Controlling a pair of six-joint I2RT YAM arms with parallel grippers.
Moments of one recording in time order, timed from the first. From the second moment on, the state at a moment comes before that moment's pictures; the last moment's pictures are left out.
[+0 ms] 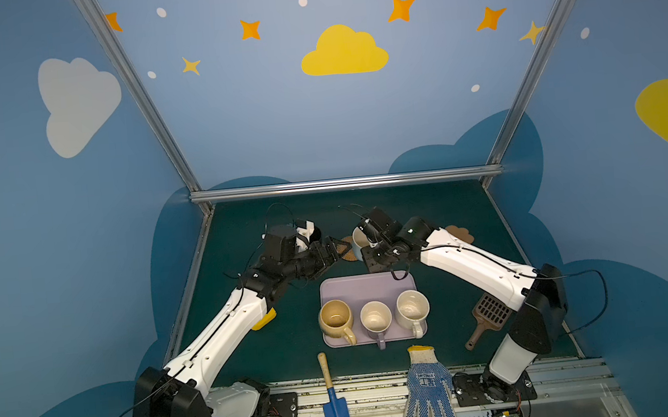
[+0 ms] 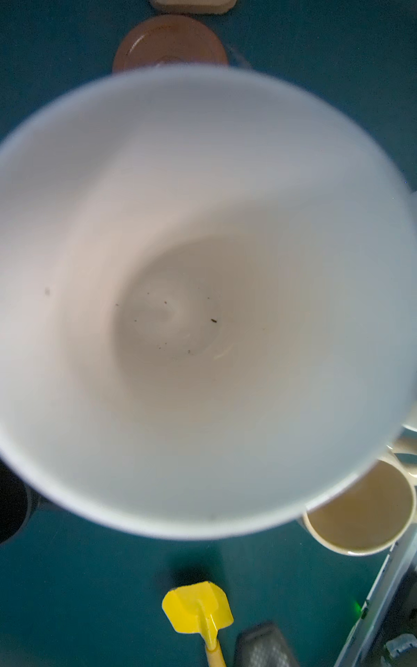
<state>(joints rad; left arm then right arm) -0.43 1.23 0.96 -0.22 0.52 -0.93 0.85 1.71 1.59 -0.98 0.16 0.45</state>
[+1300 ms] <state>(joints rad) -0.32 1.34 0.97 -0.17 0.39 -0.97 0.80 2.19 2.15 -1.21 0.15 0.60</state>
